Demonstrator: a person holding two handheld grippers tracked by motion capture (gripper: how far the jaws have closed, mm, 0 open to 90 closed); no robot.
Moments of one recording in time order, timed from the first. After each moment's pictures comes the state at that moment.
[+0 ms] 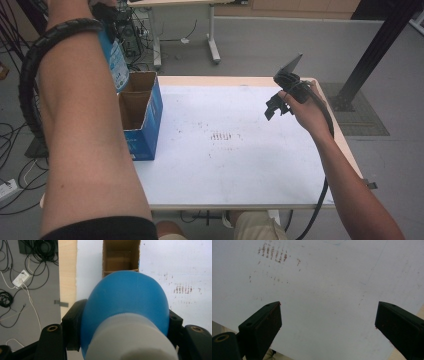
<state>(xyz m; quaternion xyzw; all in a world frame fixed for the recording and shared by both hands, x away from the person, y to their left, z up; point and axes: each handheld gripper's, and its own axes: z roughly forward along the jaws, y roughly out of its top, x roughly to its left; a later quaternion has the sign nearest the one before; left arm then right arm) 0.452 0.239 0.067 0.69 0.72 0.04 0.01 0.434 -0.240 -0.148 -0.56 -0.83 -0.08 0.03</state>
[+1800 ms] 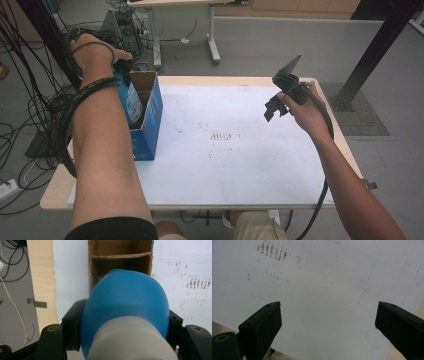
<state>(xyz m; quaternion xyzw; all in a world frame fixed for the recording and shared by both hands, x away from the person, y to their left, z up) 0.463 0.256 -0.057 0.69 0.72 -0.02 0.00 0.428 -0.234 -0.147 -0.55 -0.83 -0.07 0.03</state>
